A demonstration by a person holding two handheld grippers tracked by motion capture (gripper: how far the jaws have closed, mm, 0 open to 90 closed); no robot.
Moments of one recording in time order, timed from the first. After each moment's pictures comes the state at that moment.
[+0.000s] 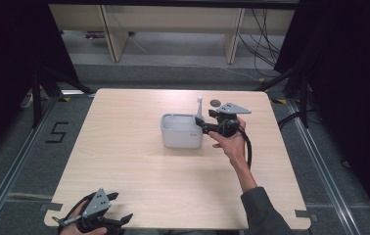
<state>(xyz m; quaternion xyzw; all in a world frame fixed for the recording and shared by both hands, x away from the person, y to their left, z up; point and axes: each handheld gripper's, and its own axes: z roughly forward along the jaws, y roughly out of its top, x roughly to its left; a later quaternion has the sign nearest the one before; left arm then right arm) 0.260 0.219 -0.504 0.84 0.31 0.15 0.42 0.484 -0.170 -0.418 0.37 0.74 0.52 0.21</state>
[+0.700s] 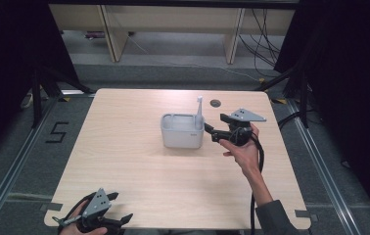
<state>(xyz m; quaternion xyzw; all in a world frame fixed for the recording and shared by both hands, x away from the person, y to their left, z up) 0.262 0.220 -0.504 0.84 0.31 0.16 0.41 0.444 -0.194 -0.401 0.38 0.73 0.52 0.22</state>
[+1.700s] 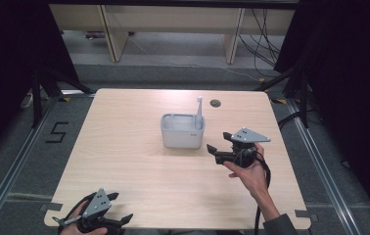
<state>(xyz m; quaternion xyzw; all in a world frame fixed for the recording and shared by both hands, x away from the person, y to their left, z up) 0.259 0.217 -0.504 0.84 0.32 0.15 0.42 0.394 -0.204 -0.419 0.36 0.76 0.50 0.22</state>
